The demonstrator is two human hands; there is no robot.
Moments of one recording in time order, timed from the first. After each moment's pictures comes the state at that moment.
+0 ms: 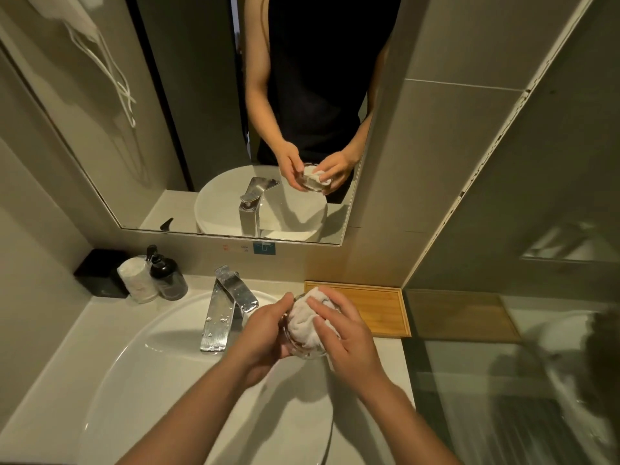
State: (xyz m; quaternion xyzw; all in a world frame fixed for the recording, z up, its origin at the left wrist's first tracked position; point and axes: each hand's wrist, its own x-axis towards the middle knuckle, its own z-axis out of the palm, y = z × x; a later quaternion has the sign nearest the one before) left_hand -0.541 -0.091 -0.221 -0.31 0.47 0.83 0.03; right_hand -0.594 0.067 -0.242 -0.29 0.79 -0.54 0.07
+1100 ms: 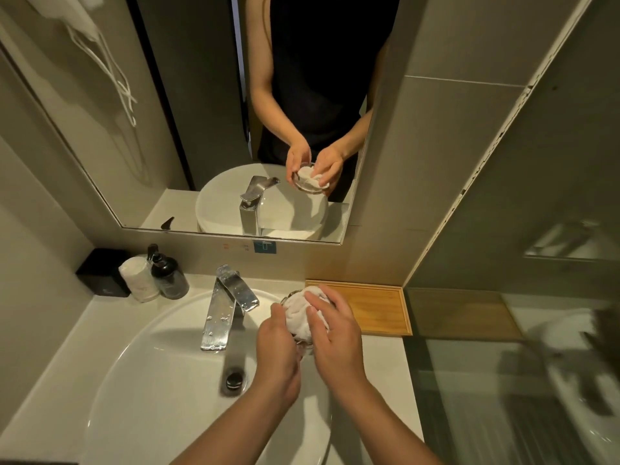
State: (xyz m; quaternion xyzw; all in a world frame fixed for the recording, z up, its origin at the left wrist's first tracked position) left_hand -0.541 -0.048 -0.225 -0.41 0.40 0.81 -0.12; right_hand -0.578 0.039 -0.232 -0.19 0.82 -0.54 0.03
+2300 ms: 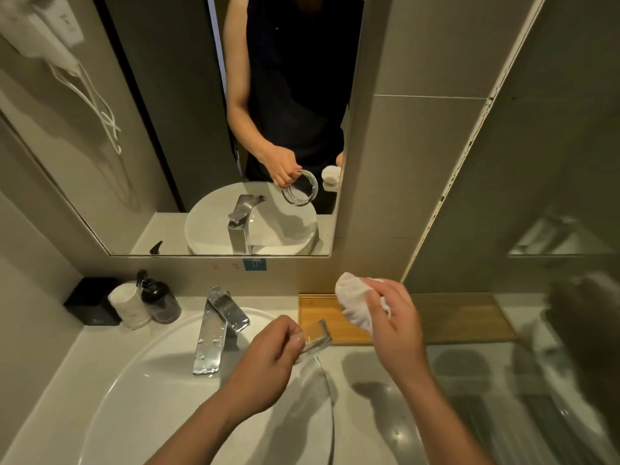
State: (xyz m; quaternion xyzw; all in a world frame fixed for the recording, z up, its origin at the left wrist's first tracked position) left_hand -0.515 -0.077 -0.196 -0.09 0.87 0.48 -0.05; right_hand -0.625 0.109 -0.190 -0.14 0.80 -0.58 -0.05
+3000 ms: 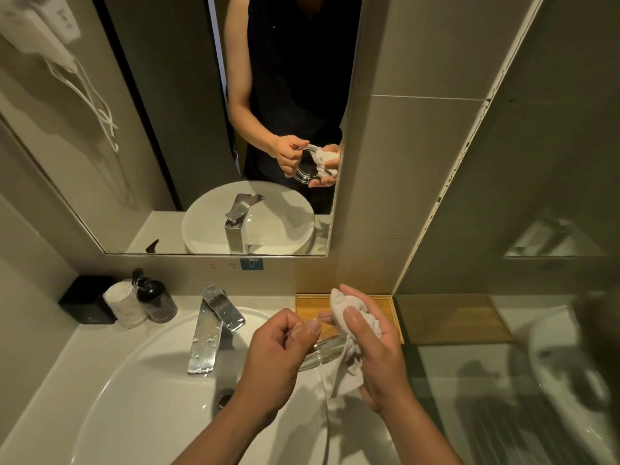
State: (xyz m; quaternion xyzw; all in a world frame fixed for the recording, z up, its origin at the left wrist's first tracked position) left_hand -0.520 -0.045 -0.174 -0.13 0.68 0.71 -0.14; right_hand -0.594 0.098 -0.198 -0.10 0.61 -0.77 0.15
